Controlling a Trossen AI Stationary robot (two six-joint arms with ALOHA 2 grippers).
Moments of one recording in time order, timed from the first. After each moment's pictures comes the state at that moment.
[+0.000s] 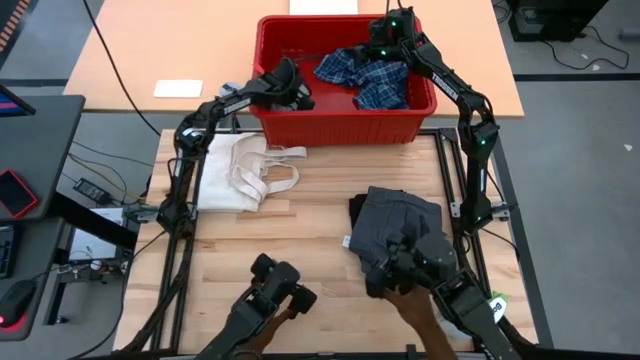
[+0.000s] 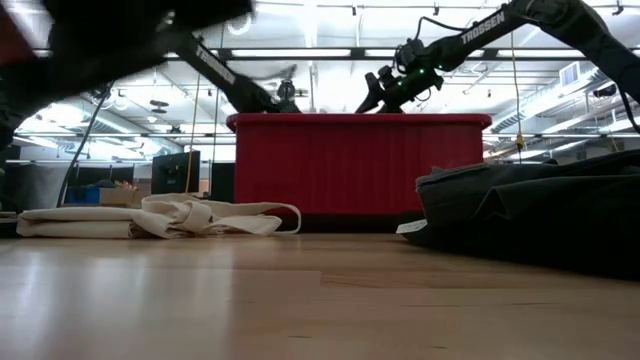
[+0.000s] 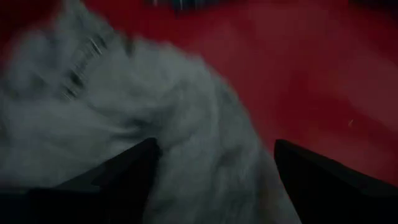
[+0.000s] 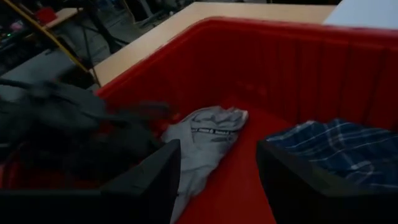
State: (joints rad) left arm 0.88 2.22 1.88 -0.48 -0.09 0.02; right arm -1.04 2.08 2.05 -0.38 -0.47 0.18
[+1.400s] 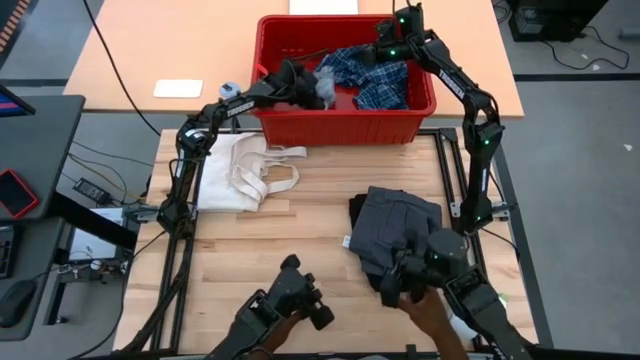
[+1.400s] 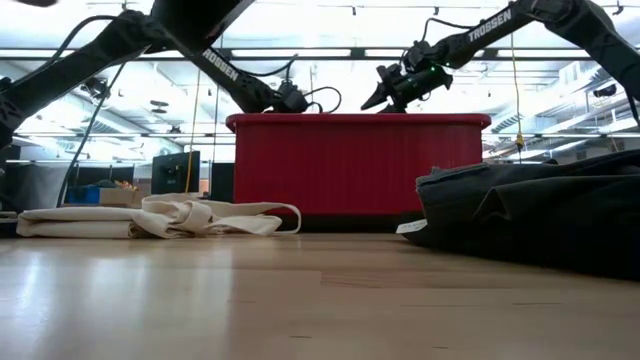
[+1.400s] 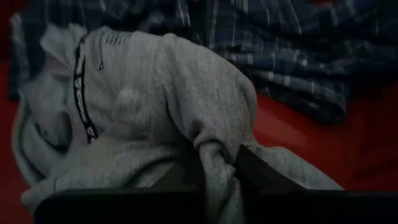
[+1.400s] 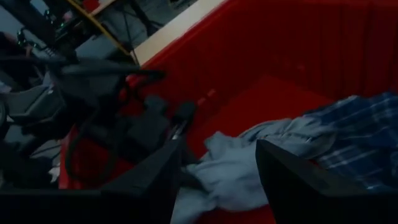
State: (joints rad) left arm 0.84 2.22 1.87 -0.27 0.27 0.10; right arm -1.09 2.05 2.06 -0.48 -0.69 0.17
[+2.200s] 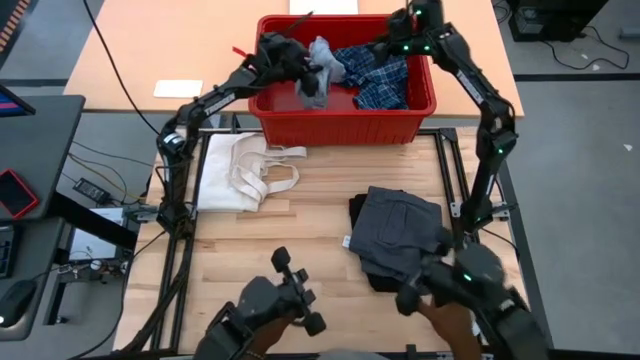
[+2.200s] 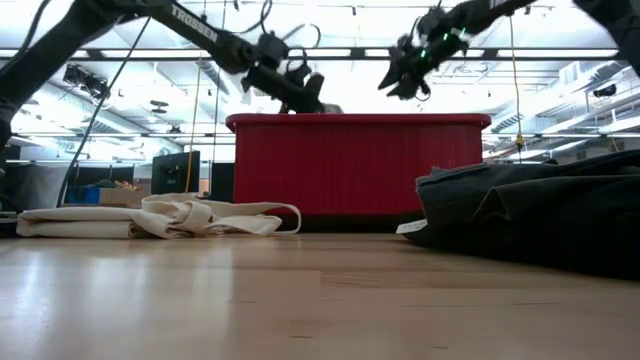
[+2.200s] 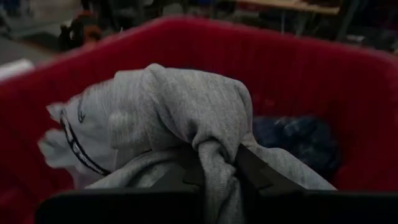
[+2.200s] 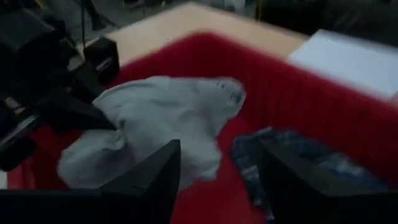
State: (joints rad) left arm 0.86 2.01 1.87 -0.13 0.31 0.10; right arm -1.08 1.90 2.06 -0.59 -0.45 -0.06
